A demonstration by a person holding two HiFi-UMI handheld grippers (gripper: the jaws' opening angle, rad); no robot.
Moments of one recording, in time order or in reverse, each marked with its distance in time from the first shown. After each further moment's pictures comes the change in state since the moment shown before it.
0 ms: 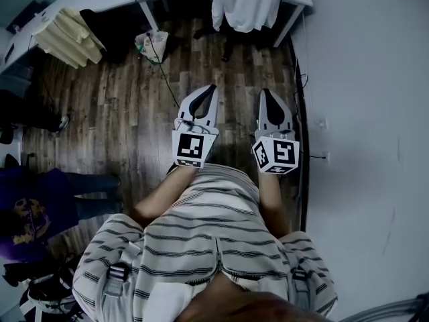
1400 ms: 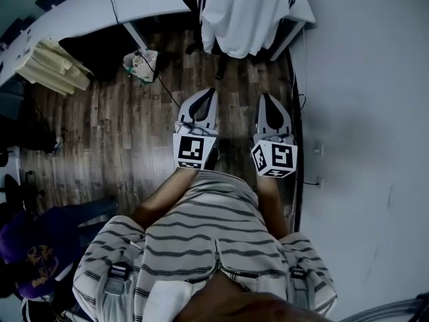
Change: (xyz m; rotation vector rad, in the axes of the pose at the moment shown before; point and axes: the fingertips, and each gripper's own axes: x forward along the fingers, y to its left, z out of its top) left arm 0.221 0.089 -0.030 -0.022 0.031 -0.004; right arm 0.208 -0.107 -0.011 -0.003 0.051 -0.042
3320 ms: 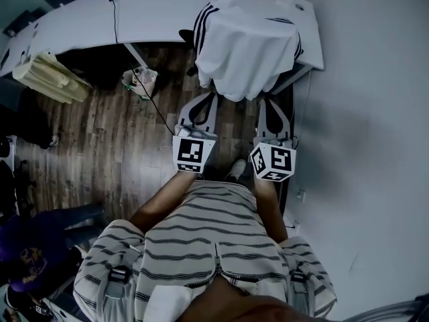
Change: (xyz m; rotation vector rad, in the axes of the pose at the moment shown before) left arm 0.218 0.077 0.016 -0.025 0.040 0.133; right arm 0.222 -0.116 0.032 0.016 0.043 0.101
